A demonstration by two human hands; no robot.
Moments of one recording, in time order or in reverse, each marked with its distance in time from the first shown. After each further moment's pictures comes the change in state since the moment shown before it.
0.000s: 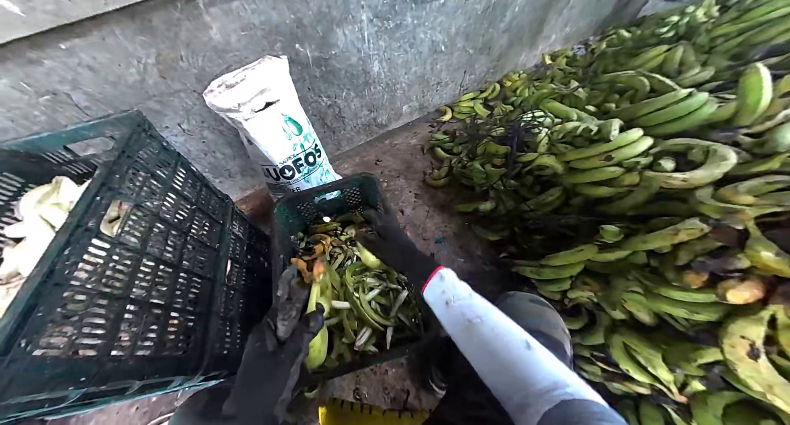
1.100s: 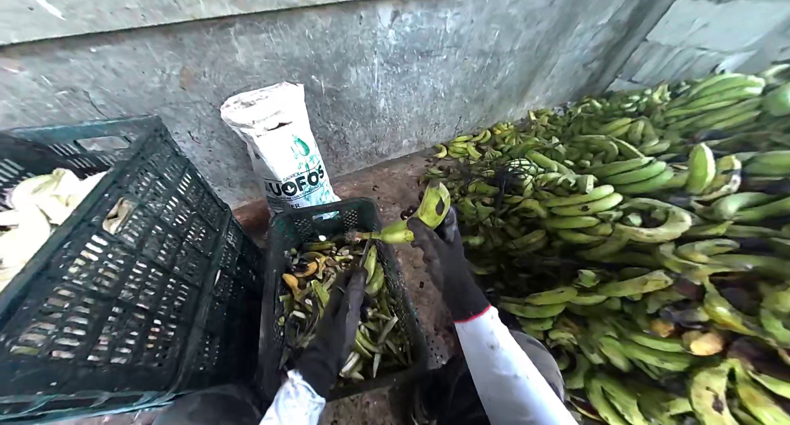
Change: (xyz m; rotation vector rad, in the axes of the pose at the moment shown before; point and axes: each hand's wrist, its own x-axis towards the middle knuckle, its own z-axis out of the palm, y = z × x) left_hand 0.063 -0.020 0.091 -0.102 -0.169 -0.023; right_hand -0.044 -0.034 -0.071 0.687 0.450 -0.194
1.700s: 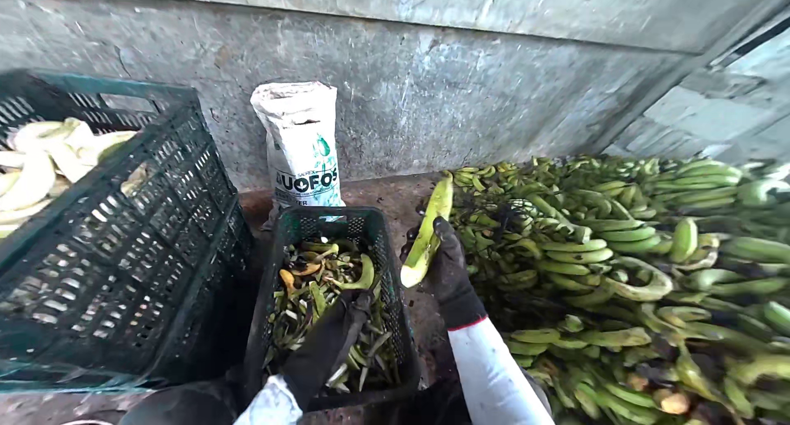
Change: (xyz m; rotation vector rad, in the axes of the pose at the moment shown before) left_hand -0.006 -0.008 -0.028 -0.010 -0.163 -0.152; right_hand 0.029 0.011 0.023 0.378 -0.224 0.159
